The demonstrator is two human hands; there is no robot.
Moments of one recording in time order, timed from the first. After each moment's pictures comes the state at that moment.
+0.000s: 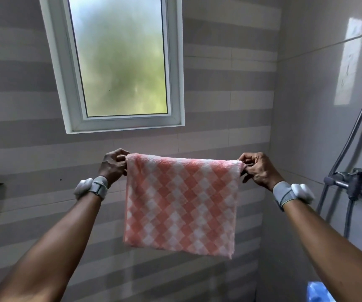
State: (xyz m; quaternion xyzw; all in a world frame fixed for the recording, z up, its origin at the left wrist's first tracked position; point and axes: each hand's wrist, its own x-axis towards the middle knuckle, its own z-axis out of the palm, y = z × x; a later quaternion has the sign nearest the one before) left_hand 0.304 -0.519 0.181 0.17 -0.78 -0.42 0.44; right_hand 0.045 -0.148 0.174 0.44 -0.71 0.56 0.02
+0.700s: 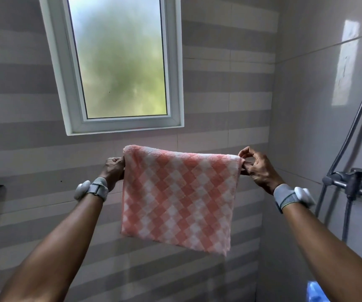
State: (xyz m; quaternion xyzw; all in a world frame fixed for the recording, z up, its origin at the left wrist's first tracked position) left_hand 0.303 -0.515 0.178 0.22 -0.70 -0.56 0.39; right_hand 0.059 -0.151 0.176 0.42 -0.67 0.62 0.04
